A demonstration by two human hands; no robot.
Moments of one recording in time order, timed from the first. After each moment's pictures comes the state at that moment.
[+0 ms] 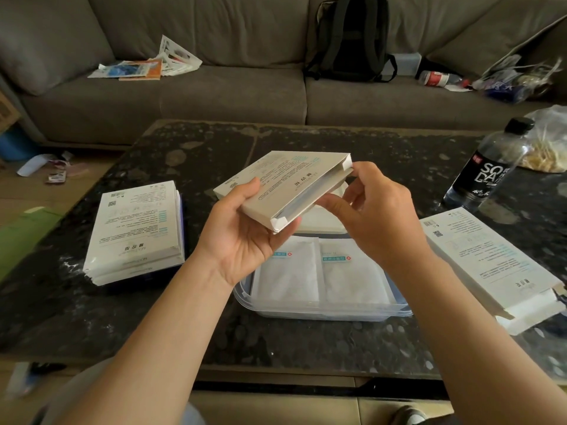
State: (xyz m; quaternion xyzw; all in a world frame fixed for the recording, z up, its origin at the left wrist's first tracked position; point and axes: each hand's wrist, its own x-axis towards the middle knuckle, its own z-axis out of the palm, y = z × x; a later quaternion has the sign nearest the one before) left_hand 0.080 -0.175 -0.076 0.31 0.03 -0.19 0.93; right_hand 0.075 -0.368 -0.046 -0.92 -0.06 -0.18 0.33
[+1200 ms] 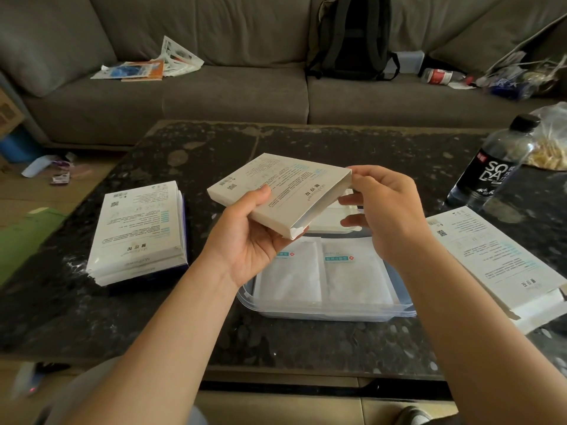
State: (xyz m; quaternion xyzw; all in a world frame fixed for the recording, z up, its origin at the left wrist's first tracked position) left_hand 0.082 -0.181 -0.084 0.37 0.06 -0.14 0.92; right_hand 0.094 -0.367 -0.048 -0.74 0.10 -0.09 0.66
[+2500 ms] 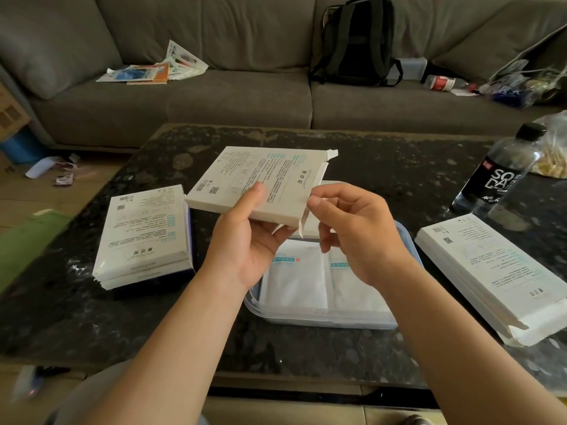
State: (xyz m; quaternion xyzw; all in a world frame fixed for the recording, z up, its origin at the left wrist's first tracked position) left_hand 0.083 -0.182 -0.085 0.38 0.05 -0.01 0.92; right_hand 0.076 -0.343 -0.059 -0.72 -0.06 -0.02 0.69
